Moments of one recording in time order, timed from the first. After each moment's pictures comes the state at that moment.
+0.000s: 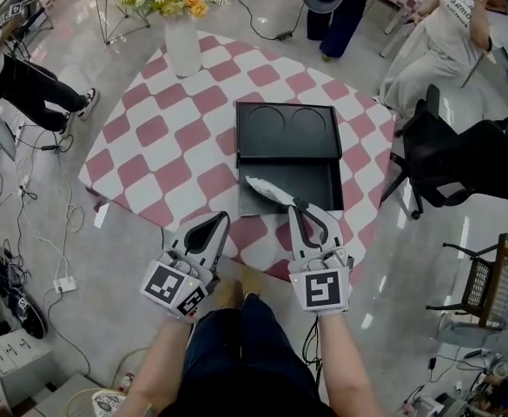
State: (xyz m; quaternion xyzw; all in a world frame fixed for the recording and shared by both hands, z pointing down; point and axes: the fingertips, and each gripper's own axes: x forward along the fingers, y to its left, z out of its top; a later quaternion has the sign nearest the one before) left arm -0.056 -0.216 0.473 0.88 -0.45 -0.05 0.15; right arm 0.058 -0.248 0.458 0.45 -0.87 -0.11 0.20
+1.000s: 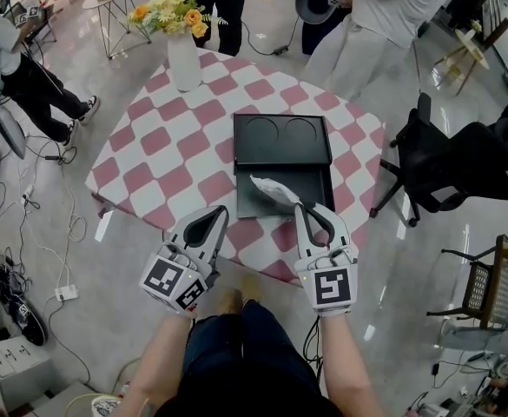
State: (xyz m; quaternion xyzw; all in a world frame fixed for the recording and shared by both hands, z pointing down) left arm -0.053 -0.217 0.435 0.88 -0.45 -0.06 0.13; right arm 0.076 -0.239 0.415 0.47 -0.87 -0.08 0.14
